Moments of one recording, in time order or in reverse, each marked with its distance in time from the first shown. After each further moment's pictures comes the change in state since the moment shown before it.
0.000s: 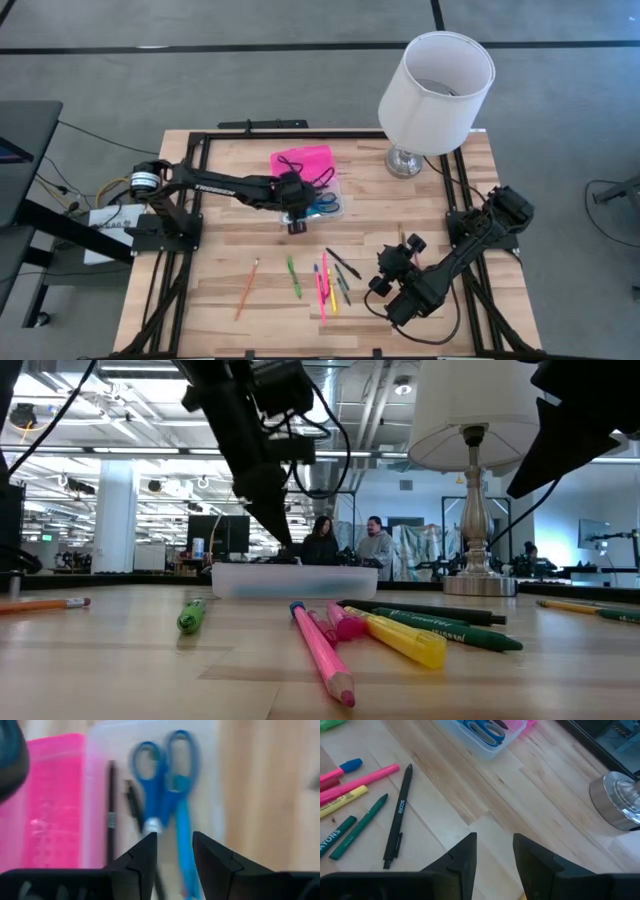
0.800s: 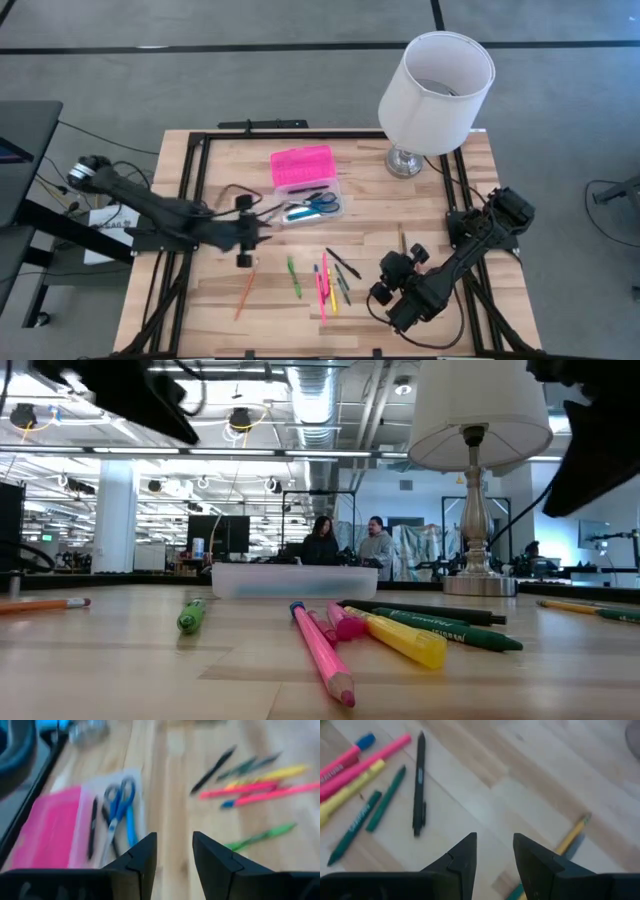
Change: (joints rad) left arm -0.489 -0.697 -0.435 0.107 -0.285 -0.166; right arm 0.023 0.005 0.000 0.066 -0.180 0.128
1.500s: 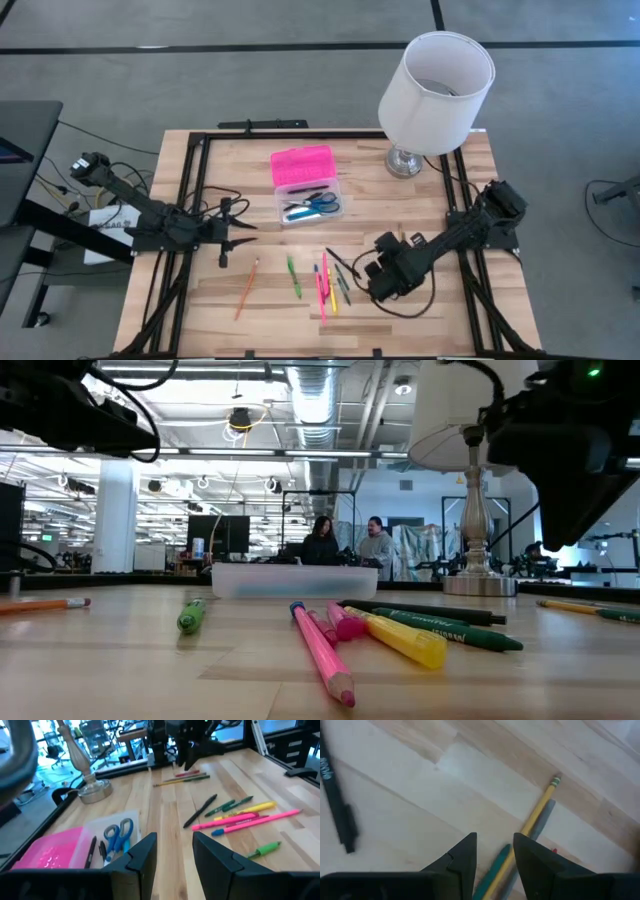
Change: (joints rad) left arm -0.118 -0.452 -0.500 0.498 -0.086 0.210; right arm -0.205 0.000 0.000 -0.087 -0.281 -0.006
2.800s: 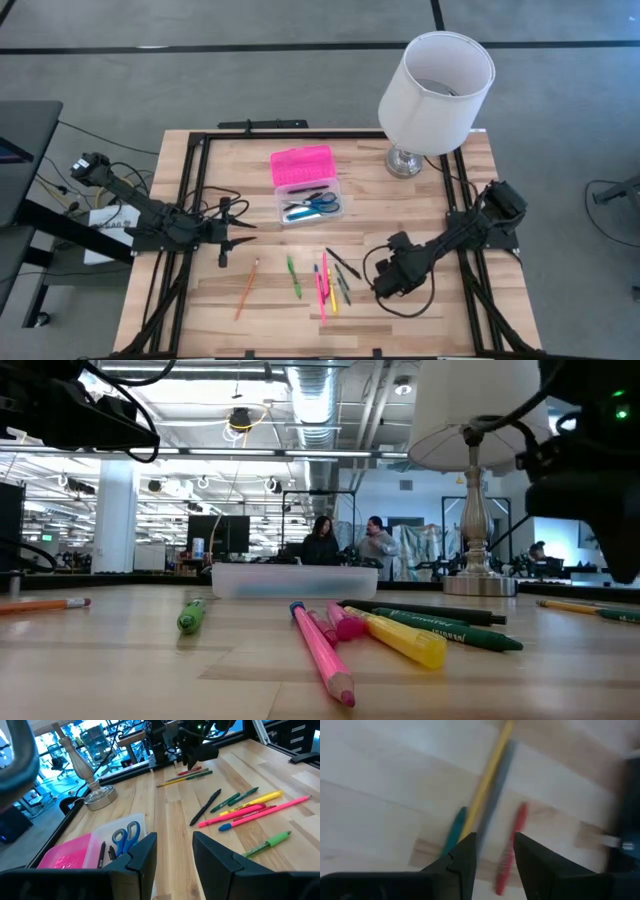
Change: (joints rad) left arm 0.000 -0.013 0.000 -0.013 -0.005 0.098; right arm 0.015 0.000 -0.118 0.023 -0.192 0.193
